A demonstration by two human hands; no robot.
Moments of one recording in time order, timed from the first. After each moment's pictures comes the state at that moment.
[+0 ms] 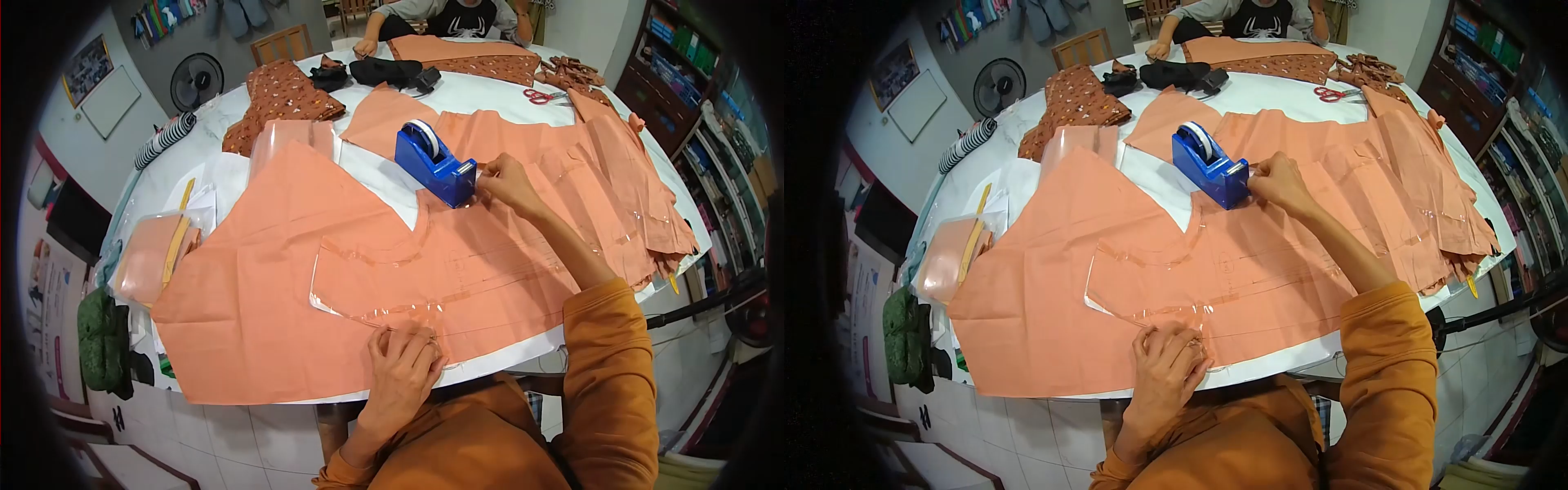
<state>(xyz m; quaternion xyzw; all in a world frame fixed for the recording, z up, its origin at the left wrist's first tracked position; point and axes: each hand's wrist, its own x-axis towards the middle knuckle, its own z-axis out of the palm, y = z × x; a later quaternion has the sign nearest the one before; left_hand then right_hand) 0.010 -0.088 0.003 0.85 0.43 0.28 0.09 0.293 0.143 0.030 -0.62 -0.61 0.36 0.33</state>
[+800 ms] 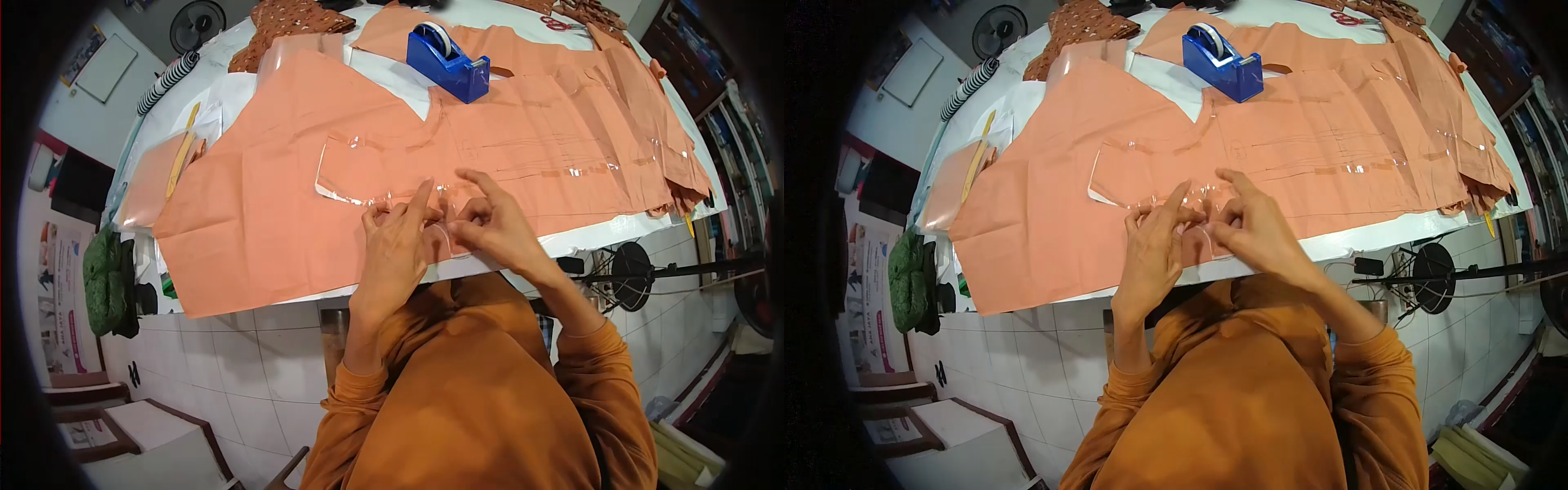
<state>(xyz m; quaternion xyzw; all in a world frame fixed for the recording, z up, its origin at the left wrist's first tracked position) -0.003 -0.077 0.004 0.82 0.44 0.31 0.17 0.186 -0.075 0.019 -0.50 -0.58 0.52 0.38</state>
